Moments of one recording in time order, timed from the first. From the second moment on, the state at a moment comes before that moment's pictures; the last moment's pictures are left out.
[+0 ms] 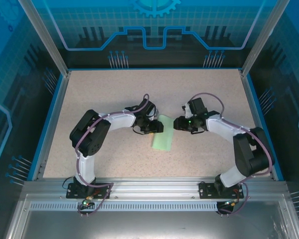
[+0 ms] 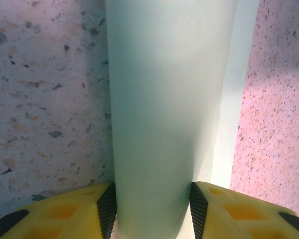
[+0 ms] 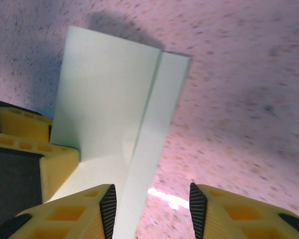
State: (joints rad) left arm -0.60 1.97 1.21 -0.36 0.40 -0.61; right arm 0.33 1.52 0.86 -0.40 -0.31 0.43
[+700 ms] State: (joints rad) left arm -0.64 2.04 1.36 -0.55 0.30 -0.59; right arm 0.27 1.44 0.77 -0.41 -0.36 0.42
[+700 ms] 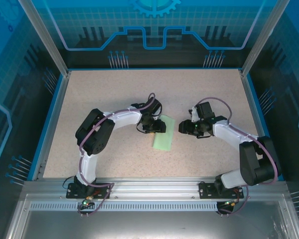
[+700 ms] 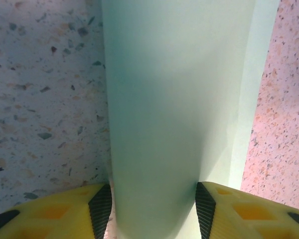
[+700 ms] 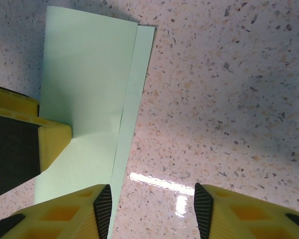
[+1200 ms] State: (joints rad) left arm -0.67 2.08 1.45 -0.65 0.24 -0.56; right arm 0.27 1.44 0.76 -0.40 -0.37 0.42
